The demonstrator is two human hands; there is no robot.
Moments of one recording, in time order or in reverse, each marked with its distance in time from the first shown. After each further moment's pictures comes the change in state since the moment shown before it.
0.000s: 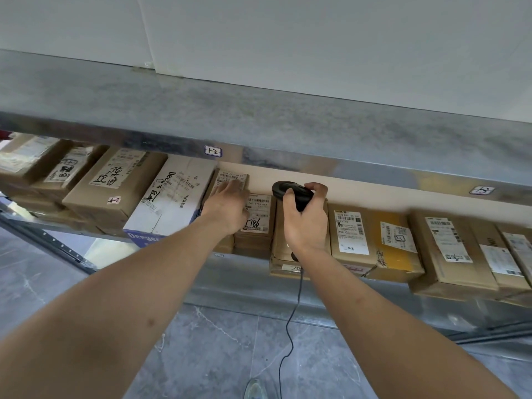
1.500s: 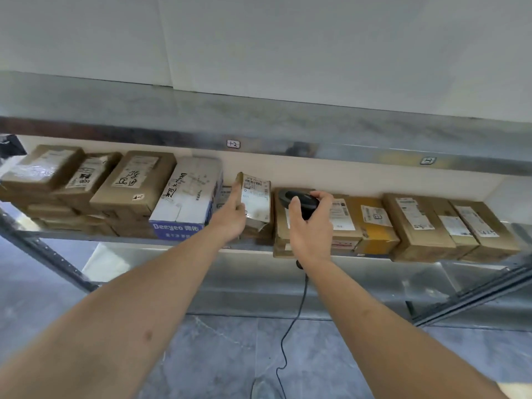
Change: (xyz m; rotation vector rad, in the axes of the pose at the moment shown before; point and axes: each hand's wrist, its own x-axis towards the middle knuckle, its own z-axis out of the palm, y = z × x) left_hand -0.096 -0.007 -0.015 -0.793 -0.061 -0.118; right_hand -0.118 -0.018 -0.027 0.010 0.156 -0.066
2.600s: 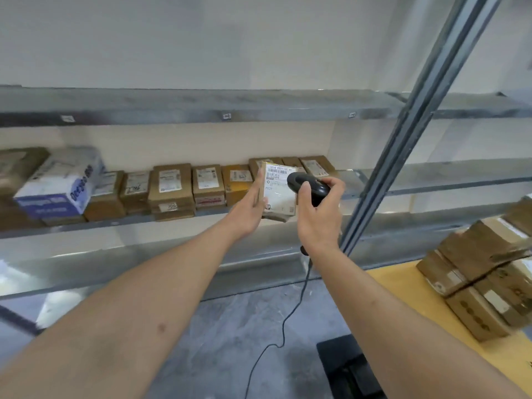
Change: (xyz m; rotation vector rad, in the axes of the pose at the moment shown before) left_hand -0.227 0.222 0.318 -0.088 -0.299 0.479; right_hand -0.109 0.094 -0.421 0.034 0.331 -0.030
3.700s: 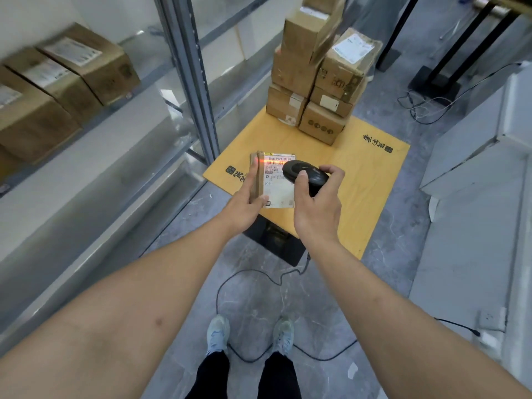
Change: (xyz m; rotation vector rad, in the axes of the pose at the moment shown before) left_hand -0.048 -0.009 0.367 -0.115 -0.845 -0.029; right_hand -0.103 0.228 -0.221 -0.233 0.600 0.557
